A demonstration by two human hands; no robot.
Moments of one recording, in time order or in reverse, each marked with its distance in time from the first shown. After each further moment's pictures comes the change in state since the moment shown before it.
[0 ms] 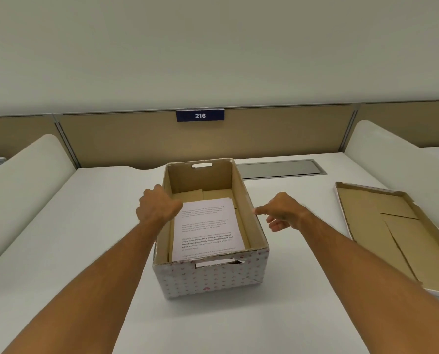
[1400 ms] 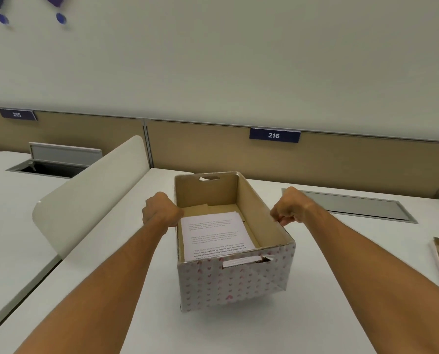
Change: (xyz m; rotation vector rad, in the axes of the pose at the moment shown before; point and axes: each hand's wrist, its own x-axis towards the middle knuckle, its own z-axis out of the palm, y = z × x) left_hand 0.045 -0.115 -0.090 -0.232 0.085 -0.366; right_hand 0.031 -0.163 0.090 -0.188 -0.028 -0.197
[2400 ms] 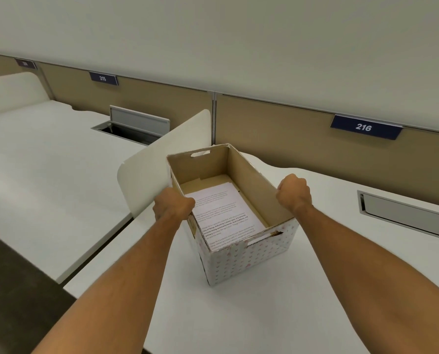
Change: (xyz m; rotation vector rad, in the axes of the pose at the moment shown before) left_hand 0.042 -0.122 -0.056 -0.192 0.155 -0.301; right_hand 0.019 -0.109 0.154 -0.254 0.171 -0.359
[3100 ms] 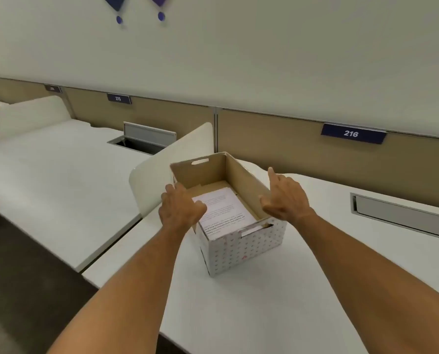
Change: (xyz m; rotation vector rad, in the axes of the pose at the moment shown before) left_hand -0.080 0.003 -0.017 0.318 0.179 0.357; right_hand -0.067 0.013 -0.046 -0.271 0.088 -0.446
